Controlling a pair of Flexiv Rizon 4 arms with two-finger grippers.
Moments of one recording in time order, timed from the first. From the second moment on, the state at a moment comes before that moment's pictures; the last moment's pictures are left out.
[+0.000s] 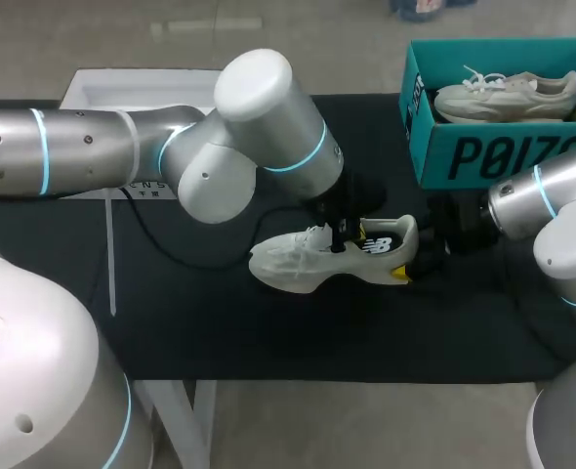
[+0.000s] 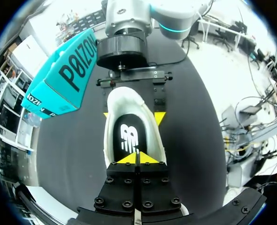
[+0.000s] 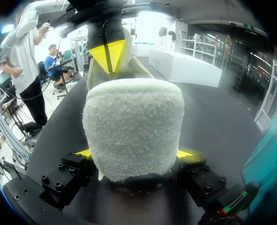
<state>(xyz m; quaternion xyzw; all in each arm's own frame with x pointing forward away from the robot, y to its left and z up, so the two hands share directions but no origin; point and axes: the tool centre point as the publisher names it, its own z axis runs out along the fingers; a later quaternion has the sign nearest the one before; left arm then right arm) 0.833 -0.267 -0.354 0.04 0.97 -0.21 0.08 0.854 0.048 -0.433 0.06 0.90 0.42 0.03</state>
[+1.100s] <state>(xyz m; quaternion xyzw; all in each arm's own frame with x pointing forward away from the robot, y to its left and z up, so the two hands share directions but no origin) 0.838 -0.272 -0.350 0.06 0.98 -0.19 0.08 0.854 0.048 -0.433 0.06 0.90 0.42 0.03</state>
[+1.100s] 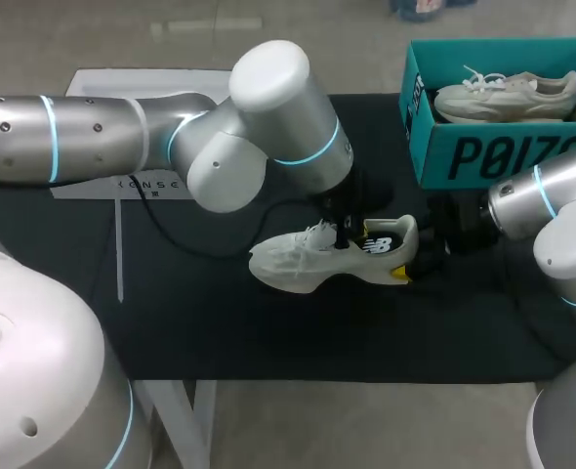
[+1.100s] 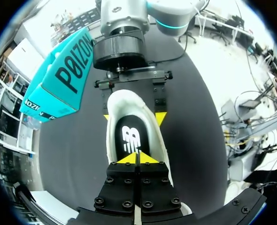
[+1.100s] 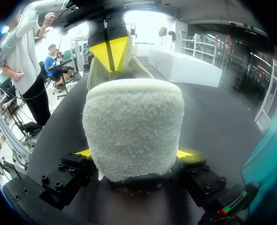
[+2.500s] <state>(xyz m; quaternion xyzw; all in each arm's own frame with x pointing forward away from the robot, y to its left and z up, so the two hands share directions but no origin) 0.844 -0.276 -0.403 0.07 0.99 -0.10 0.06 0.854 0.048 -0.433 0.06 0.90 0.42 0.03</state>
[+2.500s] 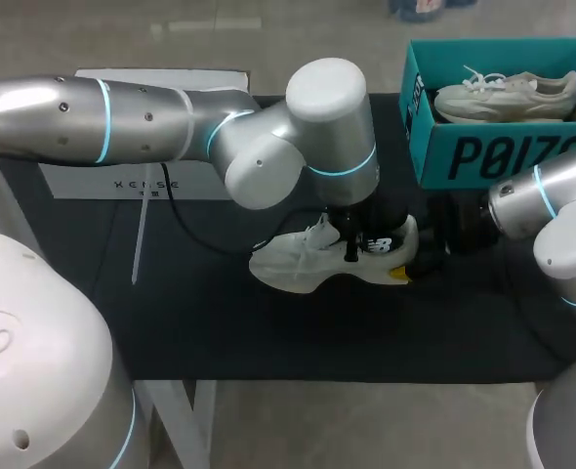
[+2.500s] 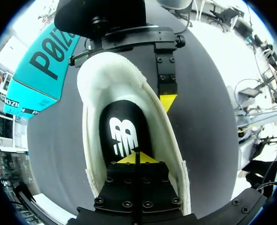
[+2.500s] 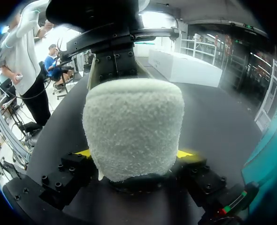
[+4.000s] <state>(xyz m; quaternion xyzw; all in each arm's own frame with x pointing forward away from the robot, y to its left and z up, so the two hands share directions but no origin) 0.842 -0.257 -0.417 0.04 0.99 -0.06 0.14 0.853 0.048 -0.433 0.06 0.90 0.42 0.03</state>
